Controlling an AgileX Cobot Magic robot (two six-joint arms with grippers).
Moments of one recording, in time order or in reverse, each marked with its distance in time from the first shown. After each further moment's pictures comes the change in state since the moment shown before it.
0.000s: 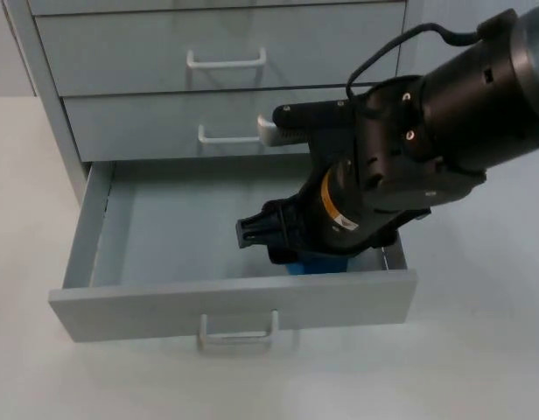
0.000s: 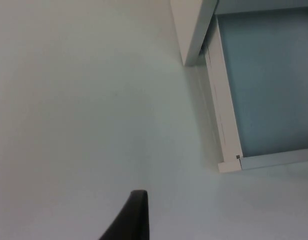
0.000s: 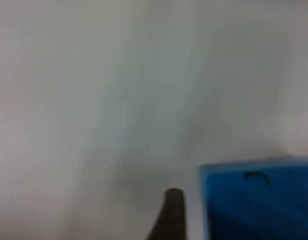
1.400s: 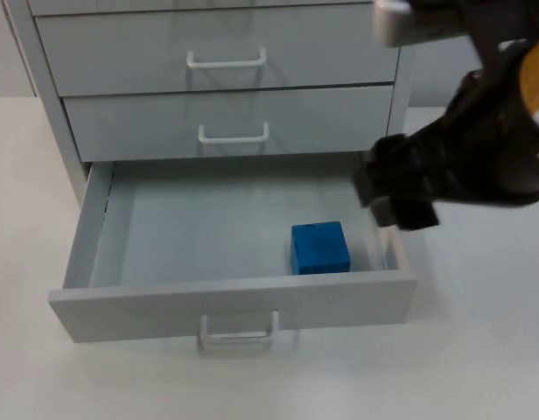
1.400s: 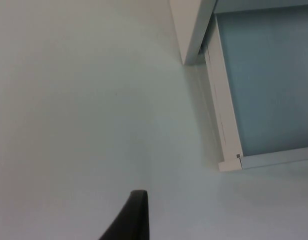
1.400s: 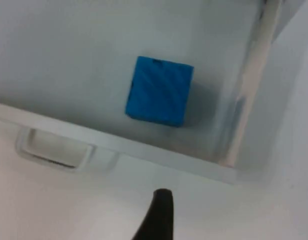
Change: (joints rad) right arm 0.037 -0.603 0.301 0.380 0.256 -0.475; left arm 0.000 0.000 0.000 -0.002 0.002 0.007
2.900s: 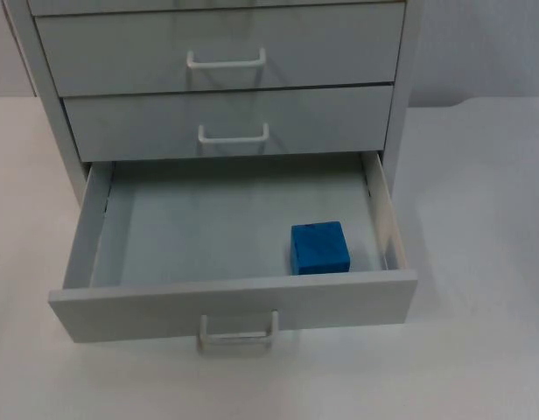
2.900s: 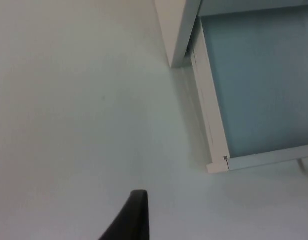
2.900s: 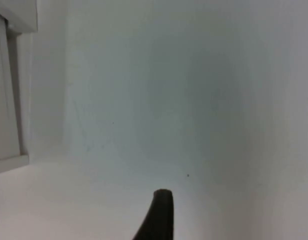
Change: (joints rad) right arm -0.803 -0.319 0.118 0.593 0.134 -0.829; left arm 0.000 0.000 0.000 -0.049 0.004 0.053
